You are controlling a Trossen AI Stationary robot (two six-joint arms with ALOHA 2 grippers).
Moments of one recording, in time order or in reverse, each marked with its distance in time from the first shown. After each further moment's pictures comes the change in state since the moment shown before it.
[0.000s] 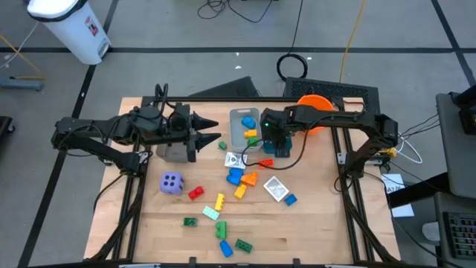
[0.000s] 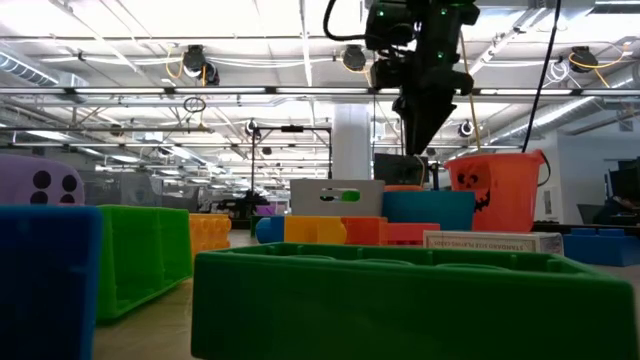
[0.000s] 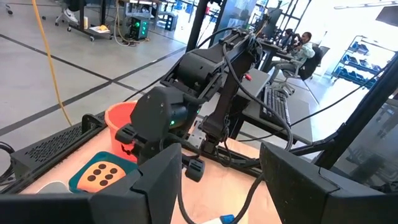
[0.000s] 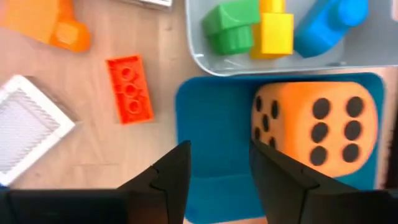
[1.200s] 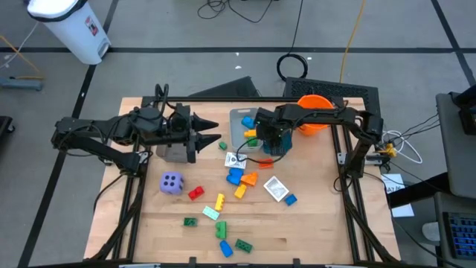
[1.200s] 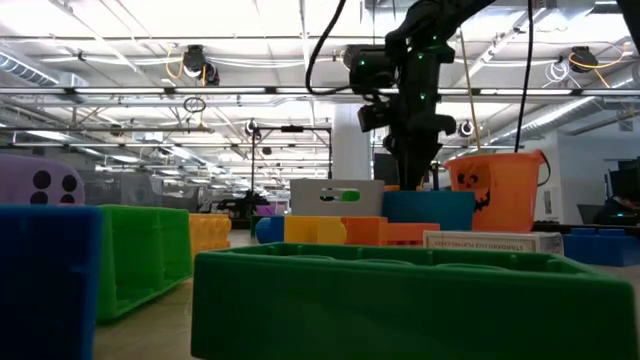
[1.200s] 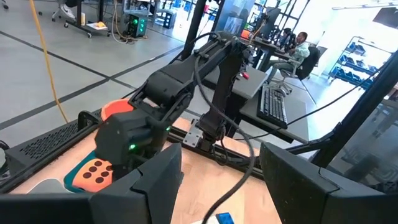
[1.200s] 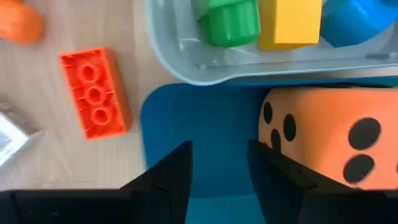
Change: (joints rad) left arm -0.008 0.000 0.000 -0.004 0.003 -0.015; right arm -0.076 0.158 0.000 0.047 -0.035 -0.059
